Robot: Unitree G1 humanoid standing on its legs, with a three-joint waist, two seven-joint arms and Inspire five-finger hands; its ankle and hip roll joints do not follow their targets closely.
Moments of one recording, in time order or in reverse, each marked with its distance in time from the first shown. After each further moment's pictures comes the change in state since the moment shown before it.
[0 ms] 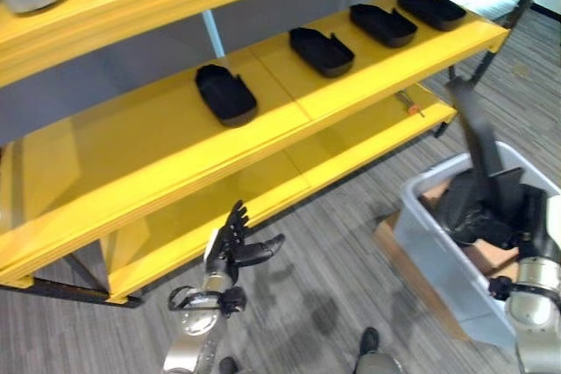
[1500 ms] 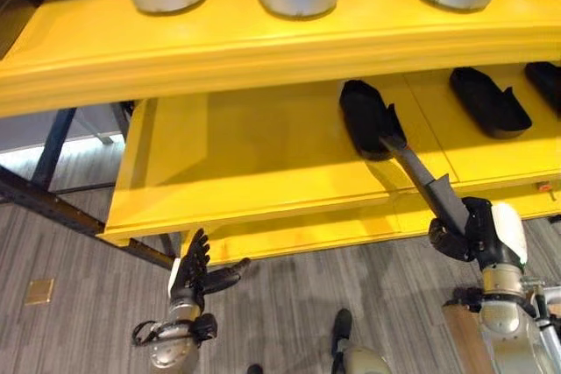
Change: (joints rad) left arm 0.158 -0.003 0.188 -0.011 0.080 -0.003 0.011; right arm 0.020 -0.002 0.135 -0.048 -0.125 -0.006 0.105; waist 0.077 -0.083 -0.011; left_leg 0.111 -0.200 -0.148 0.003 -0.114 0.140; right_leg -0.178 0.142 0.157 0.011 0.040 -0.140
